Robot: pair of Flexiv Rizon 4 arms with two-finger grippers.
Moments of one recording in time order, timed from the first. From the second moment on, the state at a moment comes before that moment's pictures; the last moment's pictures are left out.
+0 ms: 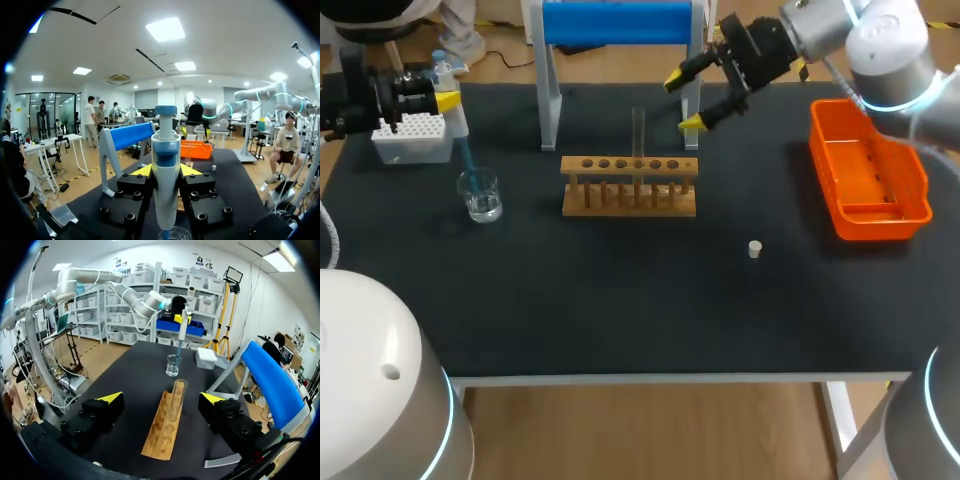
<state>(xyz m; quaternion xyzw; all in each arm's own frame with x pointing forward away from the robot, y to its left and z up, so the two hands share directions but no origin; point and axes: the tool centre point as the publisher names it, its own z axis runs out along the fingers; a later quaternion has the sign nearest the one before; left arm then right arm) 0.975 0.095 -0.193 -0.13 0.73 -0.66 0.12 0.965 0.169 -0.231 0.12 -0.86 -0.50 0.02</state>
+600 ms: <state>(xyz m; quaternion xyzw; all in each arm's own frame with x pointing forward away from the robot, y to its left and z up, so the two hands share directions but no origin) 0.975 0.095 -0.193 -0.13 0.73 -0.66 0.12 0.967 0.210 -0.274 0.13 -0.87 -0.48 0.01</state>
